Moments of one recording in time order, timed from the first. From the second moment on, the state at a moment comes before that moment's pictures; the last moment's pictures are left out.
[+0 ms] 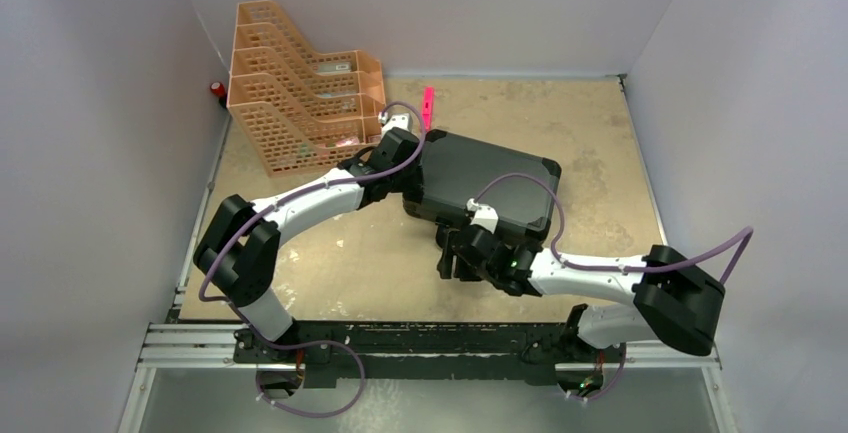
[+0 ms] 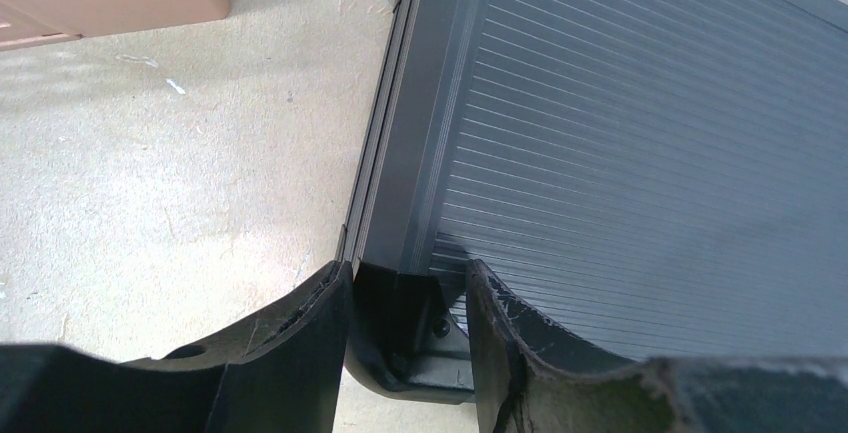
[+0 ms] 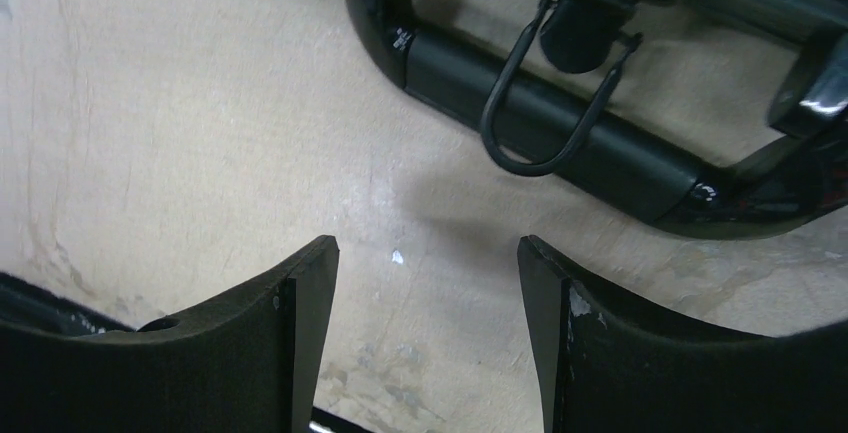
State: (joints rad) left arm -0.69 1.66 1.16 -0.27 -0.24 -0.62; right arm 1.04 1.30 0.55 -0.15 0.30 0.94
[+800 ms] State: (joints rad) left arm -0.69 1.66 1.16 -0.27 -0.24 -0.62; right arm 1.01 1.37 0.64 -0.17 0.45 0.96
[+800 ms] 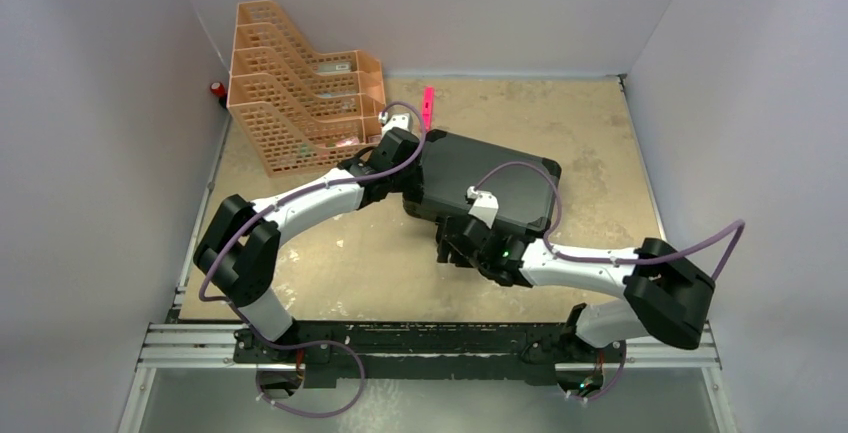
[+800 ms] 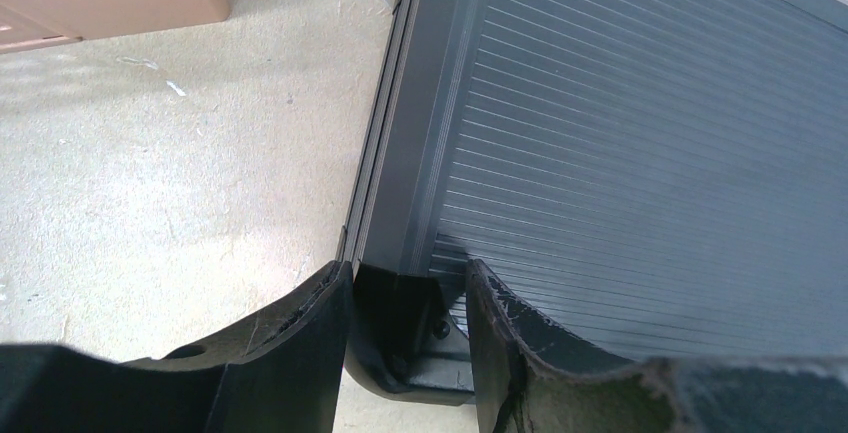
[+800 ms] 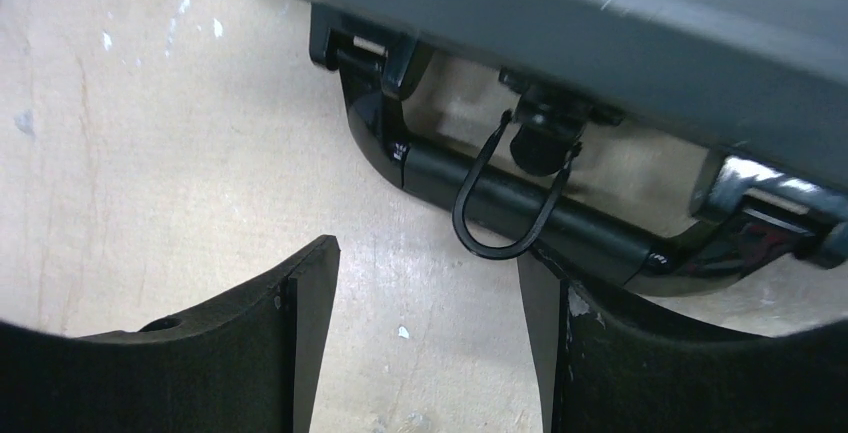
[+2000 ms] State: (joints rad) left arm -0.69 1.68 1.16 -0.24 -0.25 -0.62; right arm 0.86 1.14 0.53 -0.13 0.21 0.78
